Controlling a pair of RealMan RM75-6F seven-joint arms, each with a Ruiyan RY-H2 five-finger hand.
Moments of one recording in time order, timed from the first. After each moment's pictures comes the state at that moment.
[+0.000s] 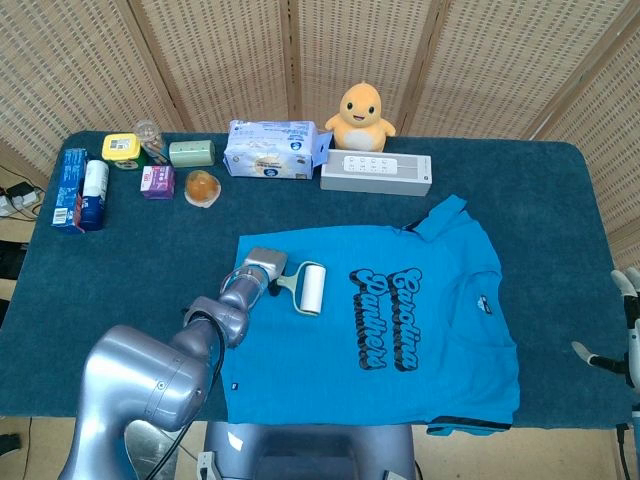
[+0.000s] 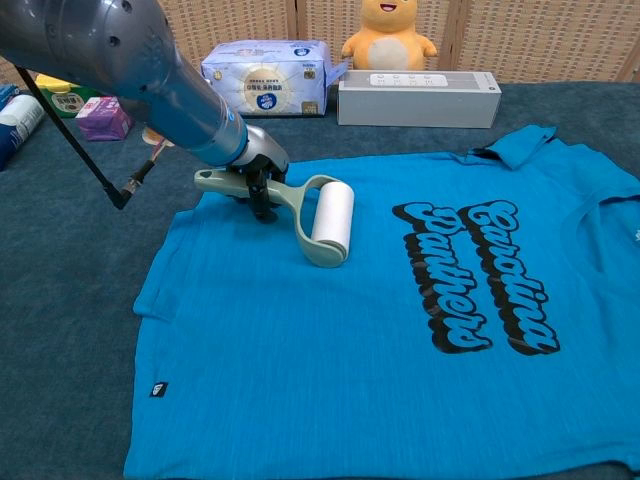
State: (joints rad) left arm -1.90 -1.81 0.66 -1.09 -0.05 0.26 -0.17; right arm 0.05 -1.06 0.17 -1.64 -1.30 1.44 0.12
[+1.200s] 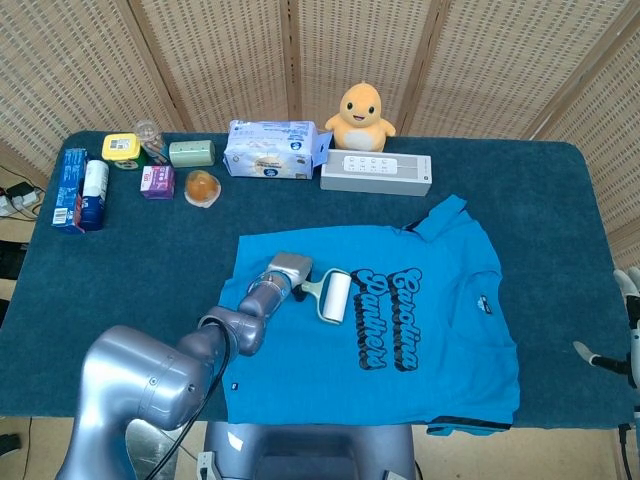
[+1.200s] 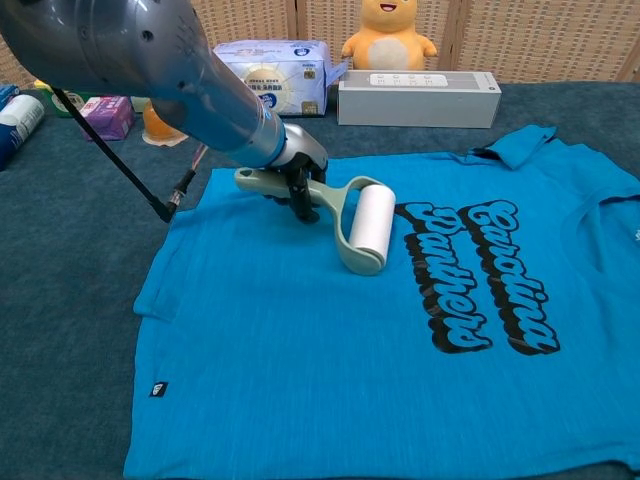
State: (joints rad) left arm -1.89 -1.77 0.51 -1.10 -0.07 0.34 -0.09; right arm 0.05 -1.05 0.17 -1.64 -1.30 1.45 0.13
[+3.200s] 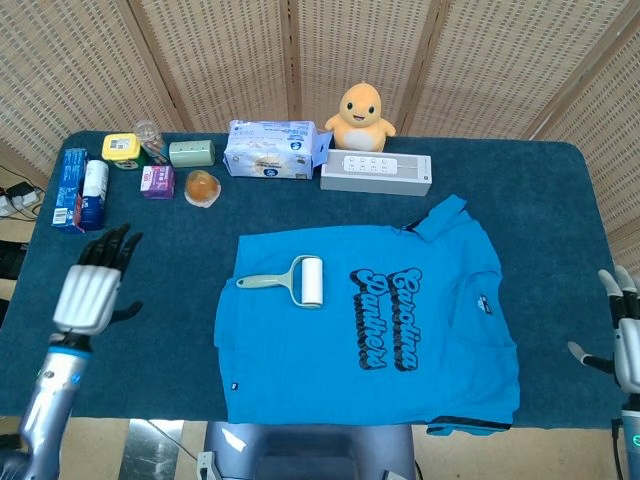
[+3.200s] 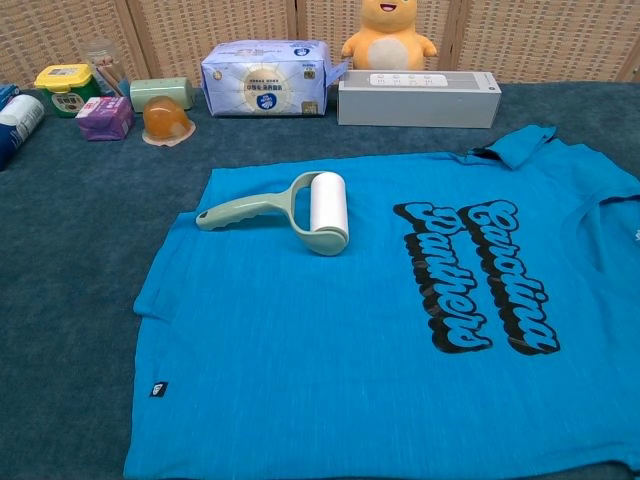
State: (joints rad) left arm -0.68 -1.27 0.37 -1.78 1.06 1.79 0.29; right arm 0.06 -1.11 0.15 -1.59 -1.36 1.49 -0.03
